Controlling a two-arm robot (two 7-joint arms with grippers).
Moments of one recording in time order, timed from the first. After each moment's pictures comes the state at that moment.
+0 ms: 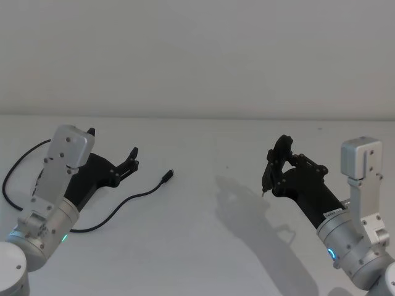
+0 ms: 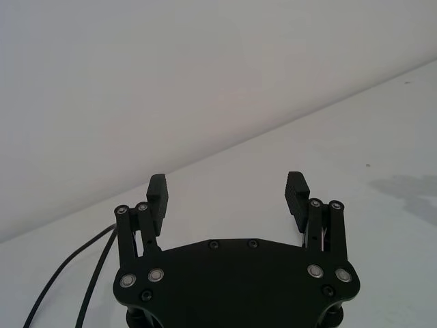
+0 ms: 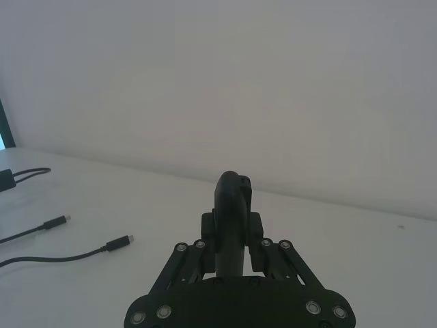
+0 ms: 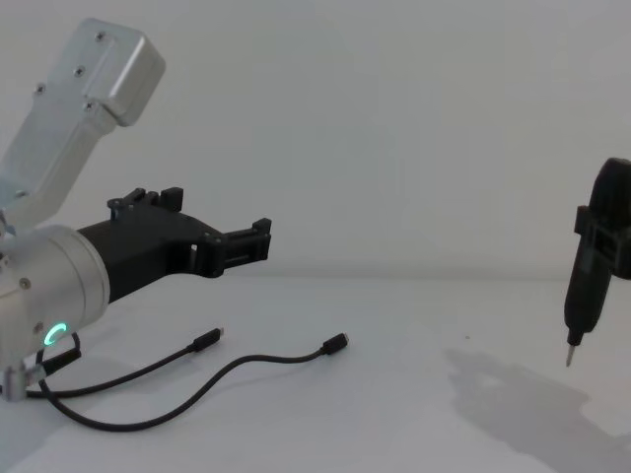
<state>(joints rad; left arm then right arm) -0.24 0.38 0.45 -1.63 -0.20 0.01 -0.01 -0.01 0.34 -0.23 -1.77 0.29 0.03 0.07</state>
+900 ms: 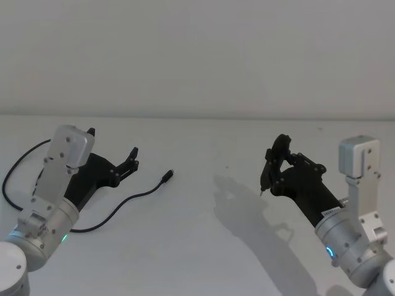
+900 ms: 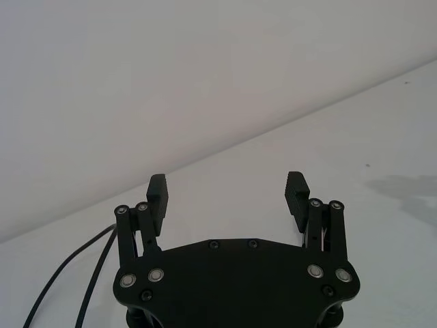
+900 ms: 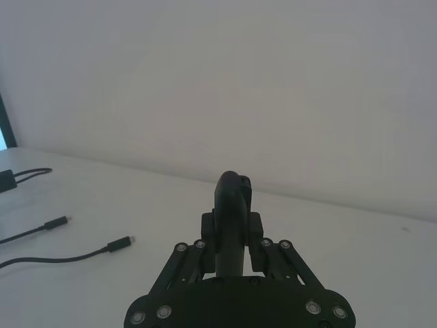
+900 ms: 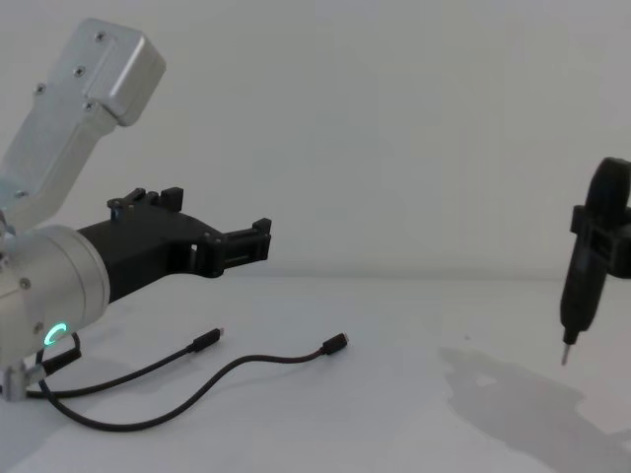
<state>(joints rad) -0.24 0.38 0.45 -1.63 -0.20 0.01 -0.01 0.00 0.34 -0.23 -1.76 0.29 0.03 0.07</state>
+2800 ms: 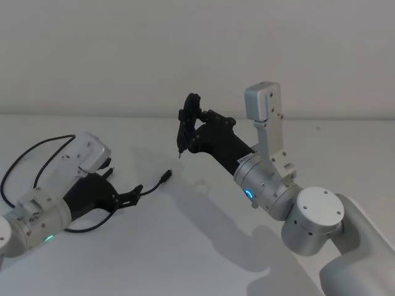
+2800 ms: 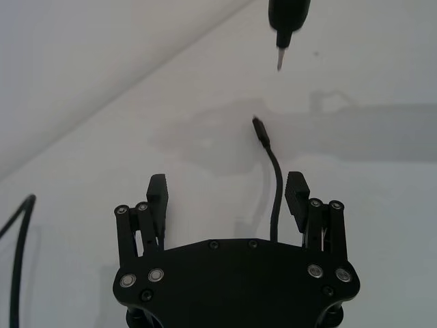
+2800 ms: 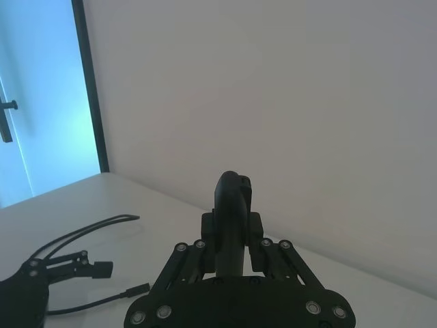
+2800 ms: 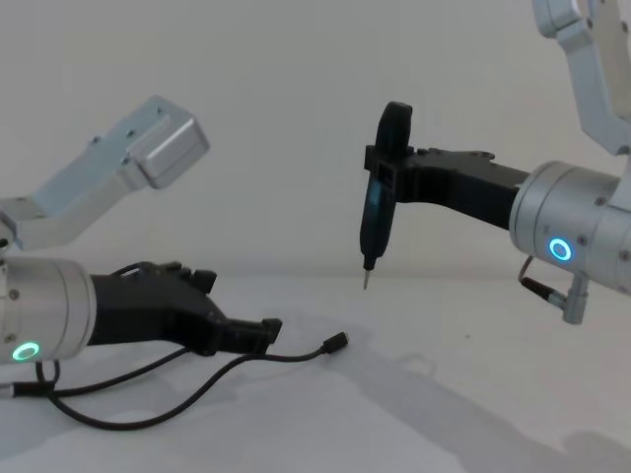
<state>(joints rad) -0.38 0.48 0.53 -1.53 -0.22 0.21 -0.32 0.38 0.16 -0.39 -1.40 0.27 0.01 0.26</state>
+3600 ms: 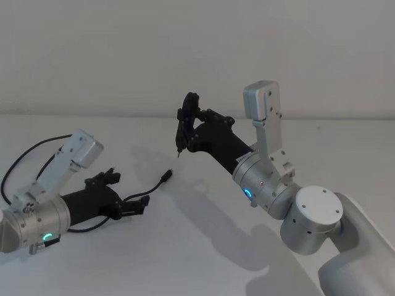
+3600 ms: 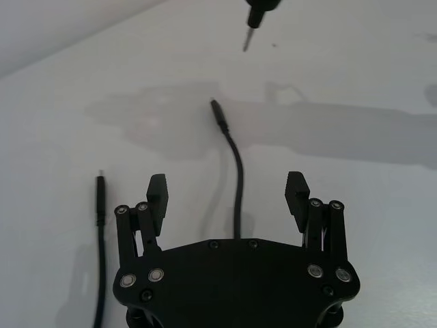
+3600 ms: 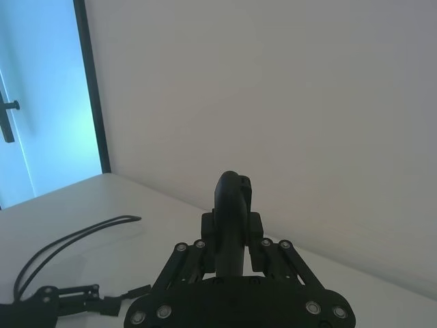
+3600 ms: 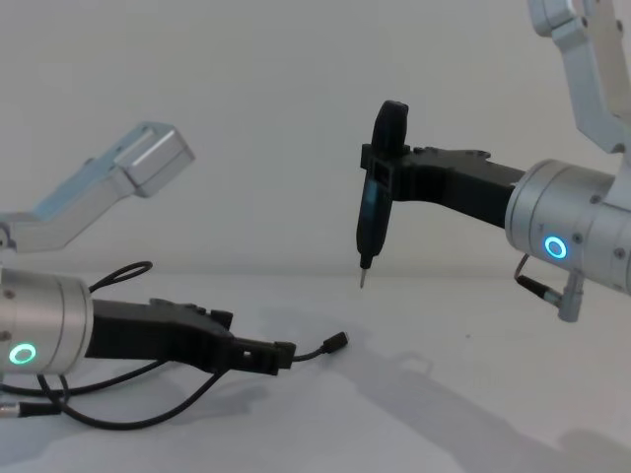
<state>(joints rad) -0.42 0.45 0.49 -1.43 -0.37 0.31 -0.51 0.38 0.15 -0.39 -1.40 0.27 0.01 0.26</state>
